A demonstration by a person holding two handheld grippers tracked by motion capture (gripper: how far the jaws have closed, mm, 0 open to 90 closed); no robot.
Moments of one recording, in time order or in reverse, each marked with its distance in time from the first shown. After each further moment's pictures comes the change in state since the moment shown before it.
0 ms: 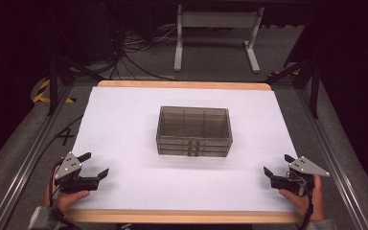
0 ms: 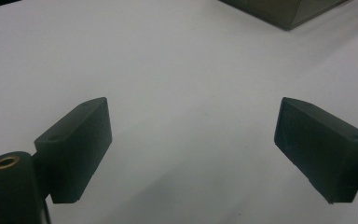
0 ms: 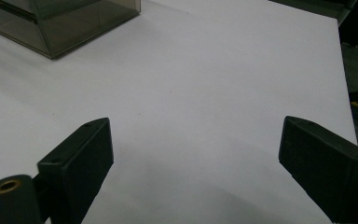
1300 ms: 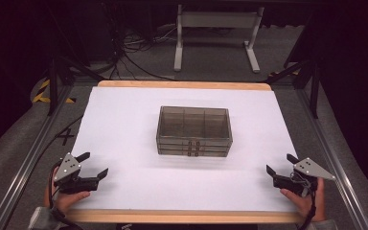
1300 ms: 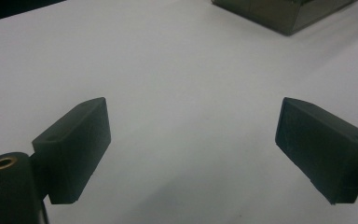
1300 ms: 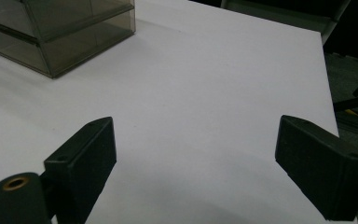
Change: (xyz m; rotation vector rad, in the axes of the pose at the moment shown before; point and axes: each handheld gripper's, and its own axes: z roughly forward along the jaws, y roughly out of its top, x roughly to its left) left arm 0.000 -0.001 -0.004 -0.037 0.013 -0.006; right arm -0.002 -0.002 -0.007 -0.066 -0.018 0.026
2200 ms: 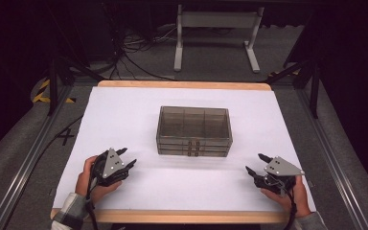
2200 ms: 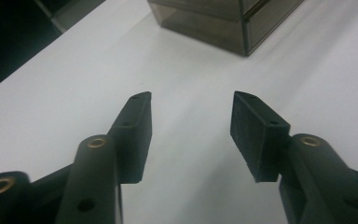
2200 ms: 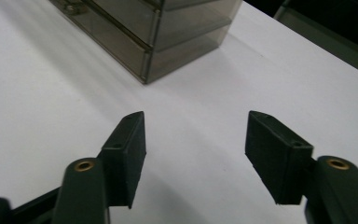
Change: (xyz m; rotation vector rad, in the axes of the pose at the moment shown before) left arm -0.062 0.046 0.054 0.102 0.050 0.311; right arm 0.056 0.034 0.016 0.065 0.135 -0.275
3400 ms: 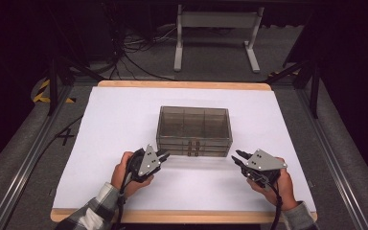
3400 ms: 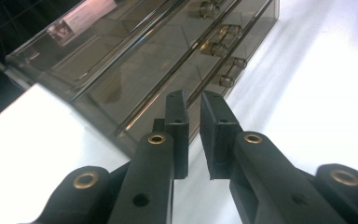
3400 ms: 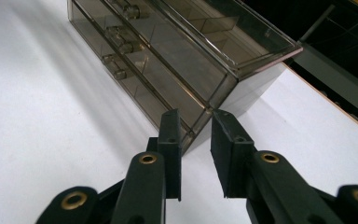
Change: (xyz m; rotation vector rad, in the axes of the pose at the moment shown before) left arm -0.054 0.075 0.036 -0.131 -0.145 0.096; right arm 0.026 0.059 0.006 -0.051 0.069 -0.120
